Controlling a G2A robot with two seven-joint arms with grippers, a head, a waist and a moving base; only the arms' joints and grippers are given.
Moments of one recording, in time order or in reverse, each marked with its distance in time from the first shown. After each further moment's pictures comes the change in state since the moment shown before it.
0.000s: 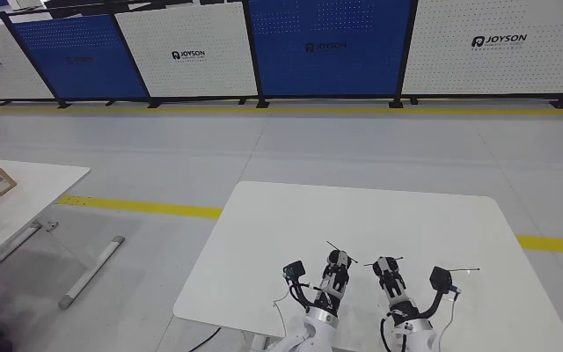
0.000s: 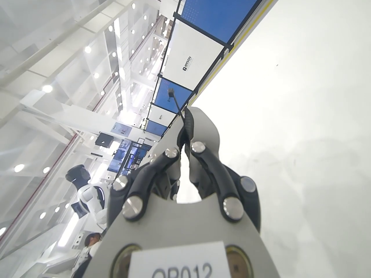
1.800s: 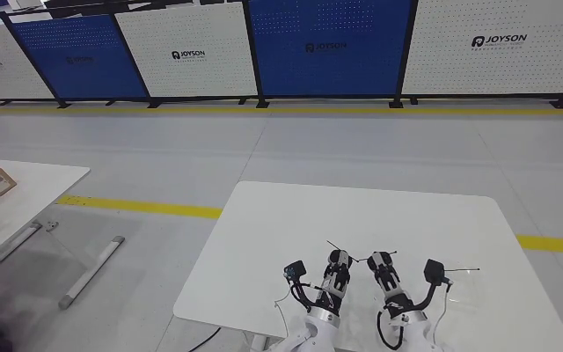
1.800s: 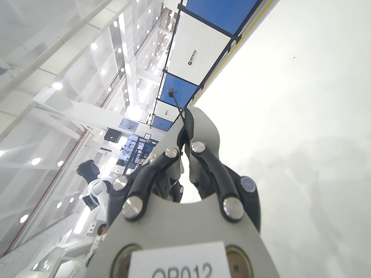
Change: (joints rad) left arm 0.003 -0.015 -0.005 -0.002 -0.009 0.004 0.004; right arm 0.046 -0.041 0.009 0.062 0.010 -0.033 0.062
